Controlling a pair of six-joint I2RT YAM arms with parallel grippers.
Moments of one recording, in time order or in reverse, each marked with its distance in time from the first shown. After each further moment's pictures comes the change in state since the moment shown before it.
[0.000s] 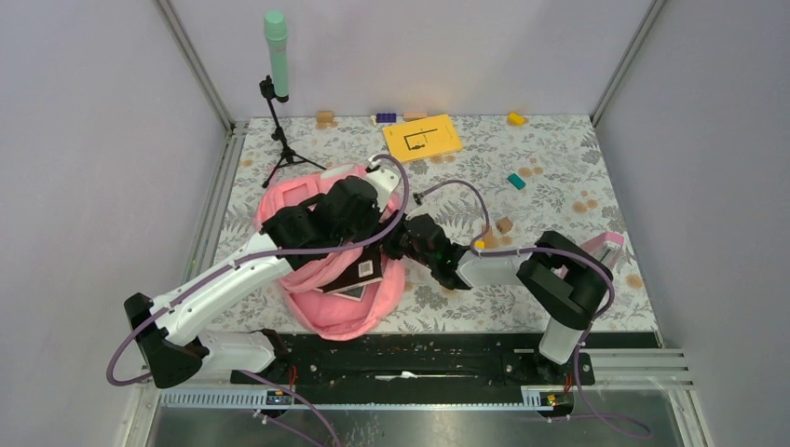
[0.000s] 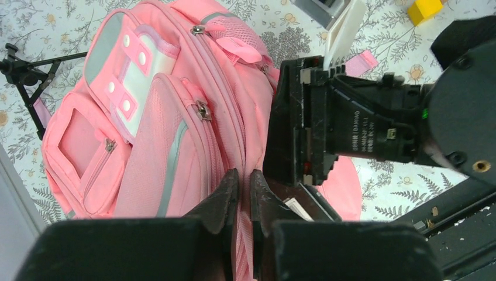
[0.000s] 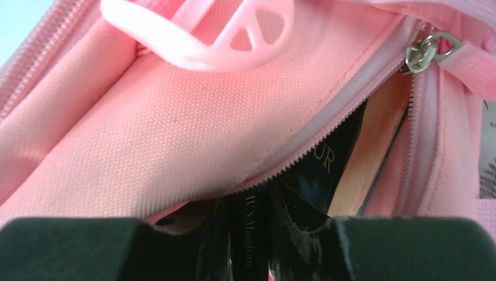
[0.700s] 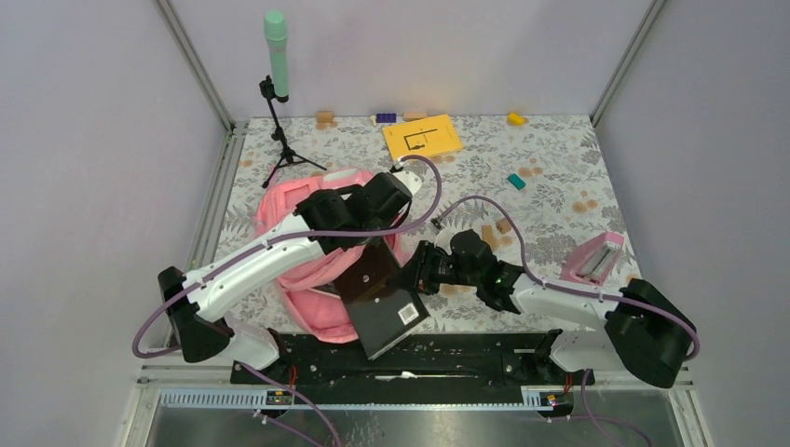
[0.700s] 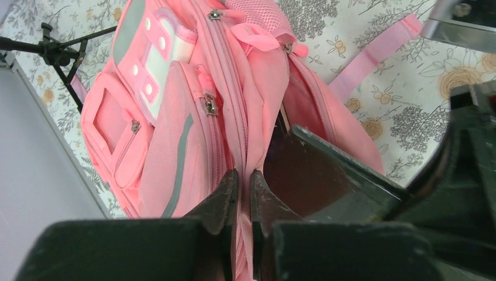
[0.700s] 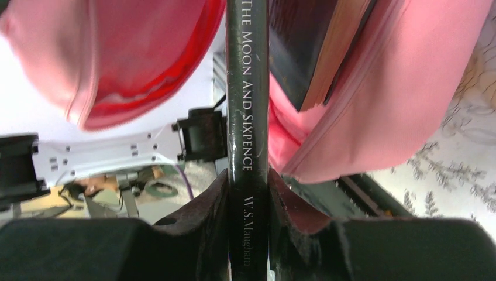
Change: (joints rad) left arm -0.074 0.203 0.232 -0.249 -0.137 -0.027; right arm -0.032 -0.488 -0.254 -0.304 -0.446 -0.016
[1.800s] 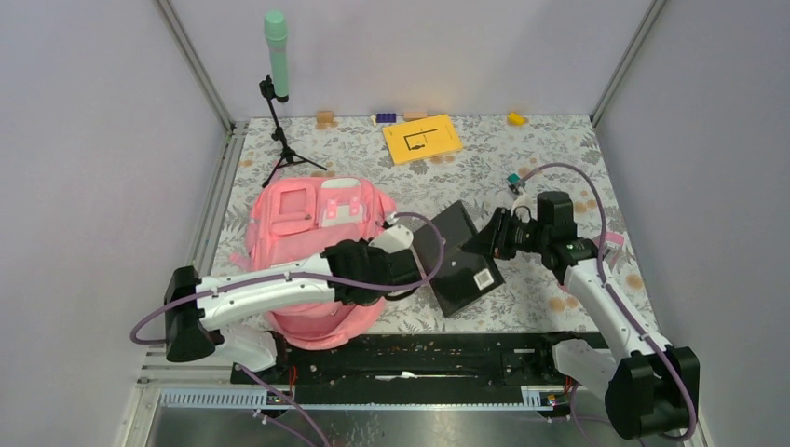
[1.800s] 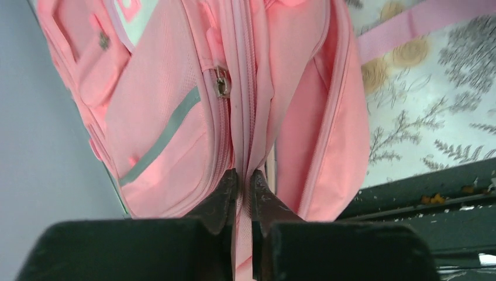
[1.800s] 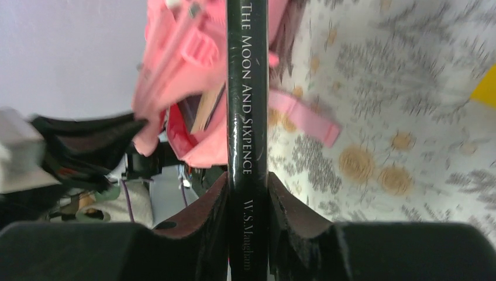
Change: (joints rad) left arm -0.288 -0.049 -0.333 -0.179 -0.236 -0.526; right arm -0.717 -0.193 0.160 -0.635 -0.370 -0.646
